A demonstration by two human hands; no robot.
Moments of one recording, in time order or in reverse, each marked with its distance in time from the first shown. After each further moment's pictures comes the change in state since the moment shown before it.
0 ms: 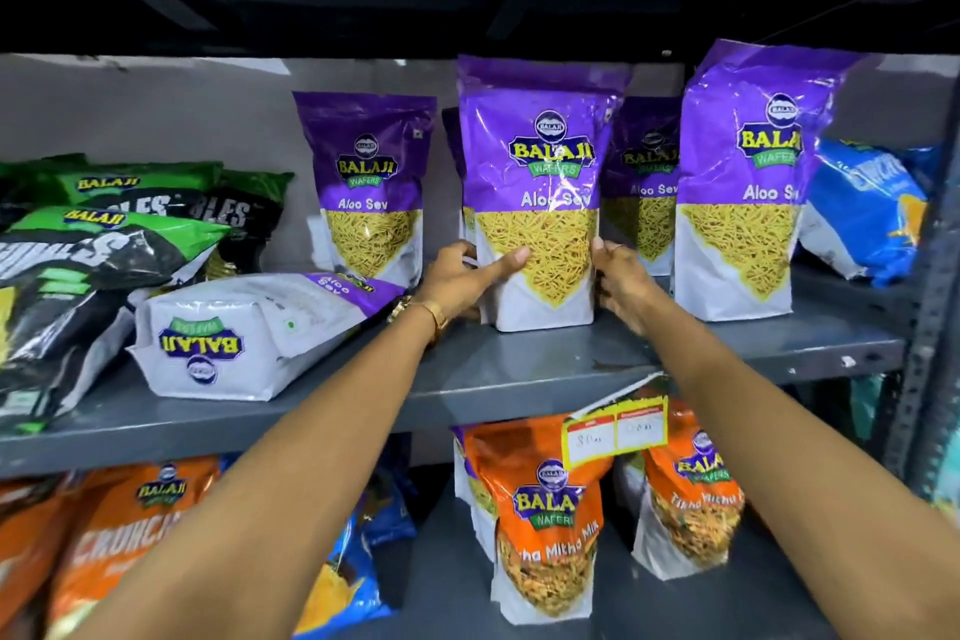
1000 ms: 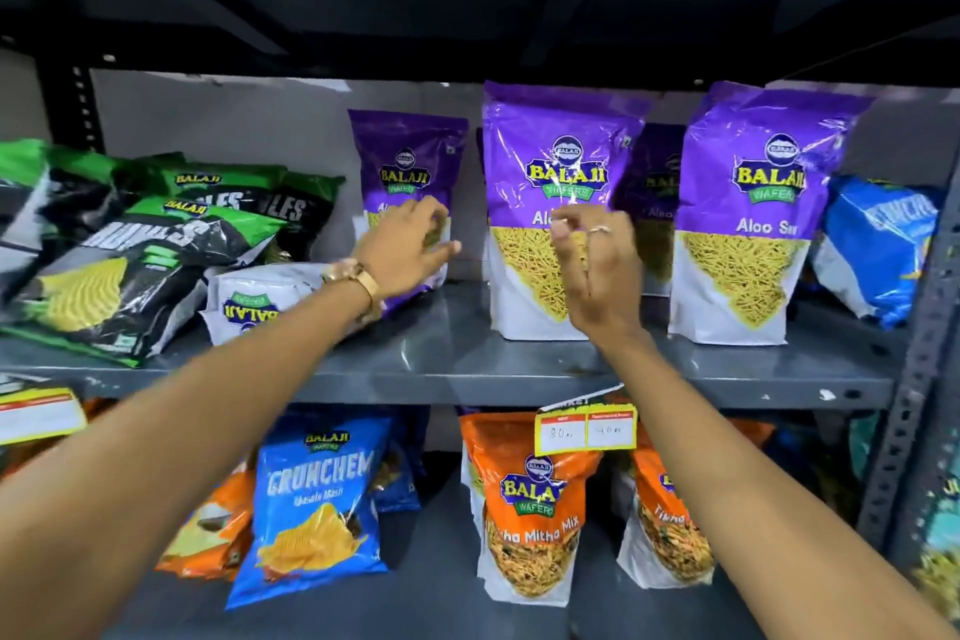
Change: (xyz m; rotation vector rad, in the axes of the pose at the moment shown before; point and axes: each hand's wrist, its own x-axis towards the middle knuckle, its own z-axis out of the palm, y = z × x) left_hand -0.044 0.049 -0.080 0.892 0.173 0.416; right_hand -0.080 -0.052 0.016 -0.421 0.336 -1.033
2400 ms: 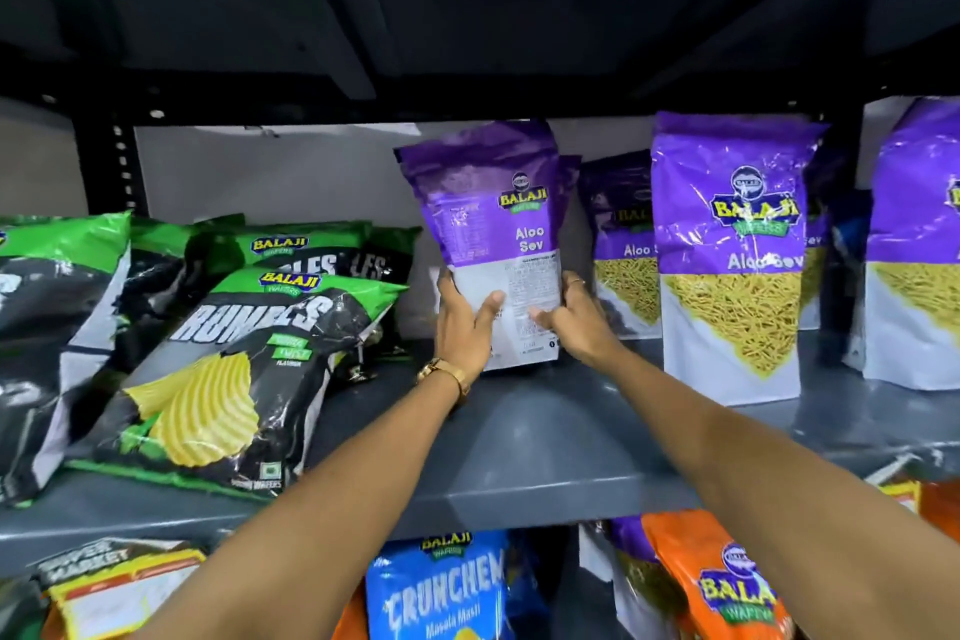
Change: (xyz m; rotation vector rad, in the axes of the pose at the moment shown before) left_hand 0.007 -0.136 0.038 -0.729 0.216 -0.268; right_hand 0.005 -0.023 0.223 0.186 -0.517 0.786
